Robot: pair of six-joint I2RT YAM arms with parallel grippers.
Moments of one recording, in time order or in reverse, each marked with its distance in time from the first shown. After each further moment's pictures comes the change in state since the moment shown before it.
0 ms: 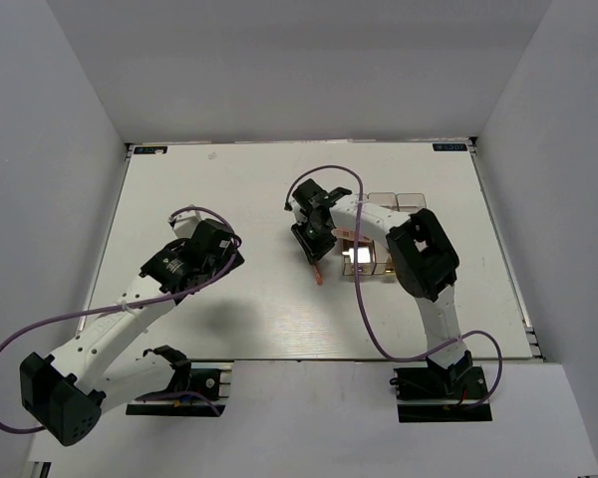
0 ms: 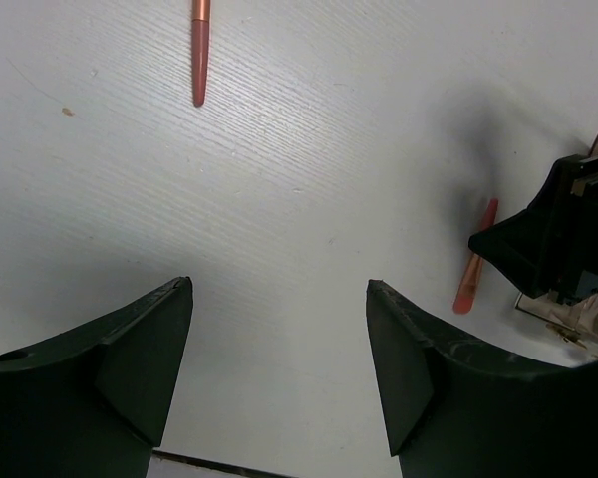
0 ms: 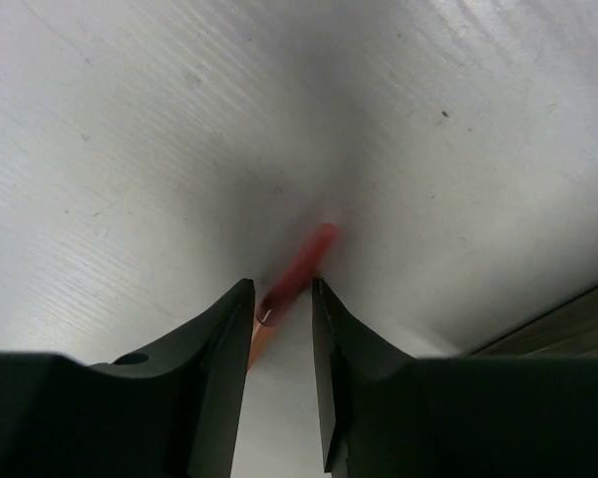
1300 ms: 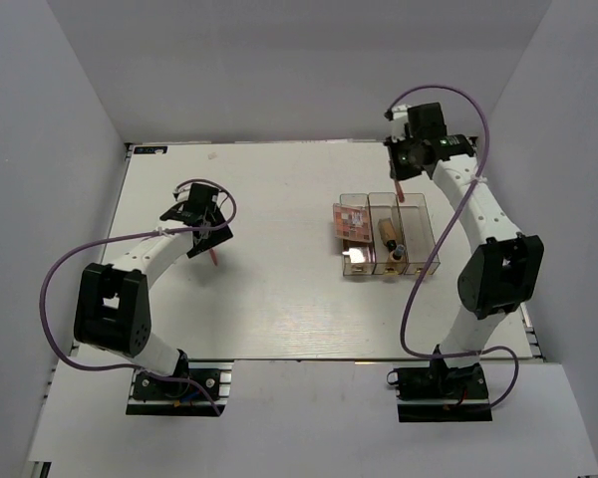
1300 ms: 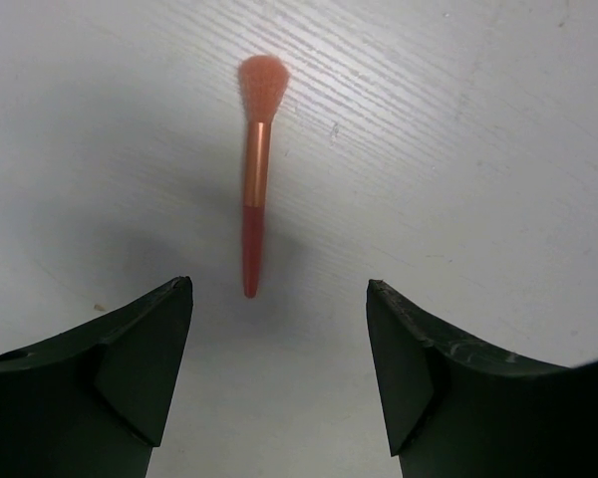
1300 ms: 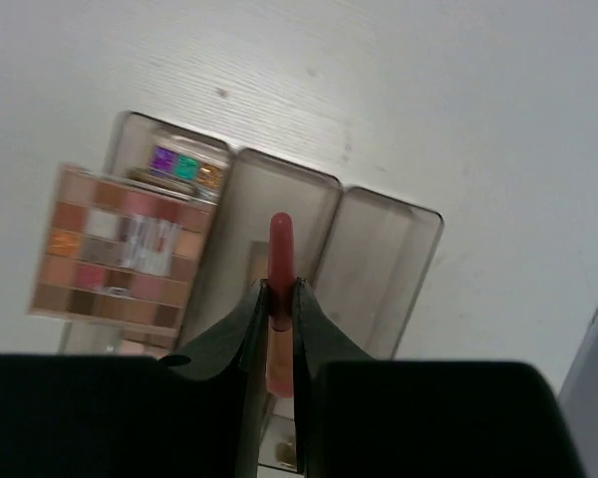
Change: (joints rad) left arm 0.361 0.509 0.098 0.301 0.158 0.352; right arm -0.464 -0.354 0.151 -0.020 0.066 -0.200
